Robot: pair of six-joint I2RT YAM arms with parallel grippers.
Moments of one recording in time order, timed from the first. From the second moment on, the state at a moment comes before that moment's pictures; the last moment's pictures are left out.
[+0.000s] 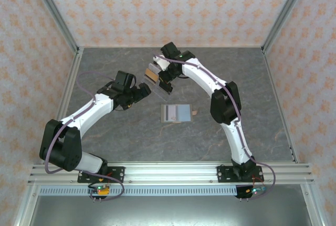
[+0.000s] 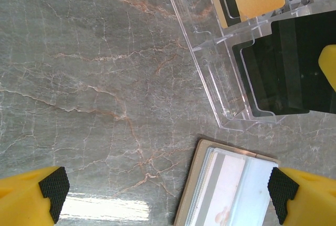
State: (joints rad) left arm -0.30 1.43 0.97 -0.50 0.11 -0.88; right arm 0.60 2.29 2.15 -0.95 -0.16 -0.19
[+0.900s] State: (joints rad) left arm -0.30 1.44 0.97 -0.50 0.13 -0.87; right arm 0.60 2.18 2.01 -0.95 -0.15 -0.05
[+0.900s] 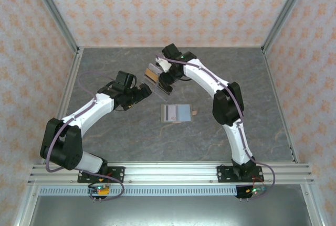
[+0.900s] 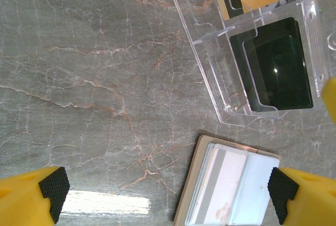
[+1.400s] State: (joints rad) left arm -0.30 1.44 0.97 -0.53 0.12 -0.87; right arm 0.66 1.75 1.35 -0.76 -0.14 0.45
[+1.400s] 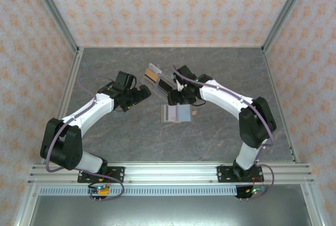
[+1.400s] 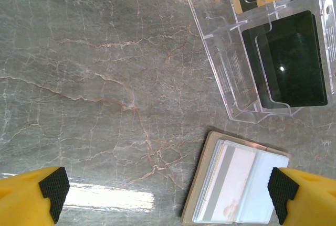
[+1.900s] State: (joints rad) left arm -0.30 1.49 0.97 -0.52 0.18 -0.86; right arm 0.67 1.93 1.39 -0.76 -0.10 0.52
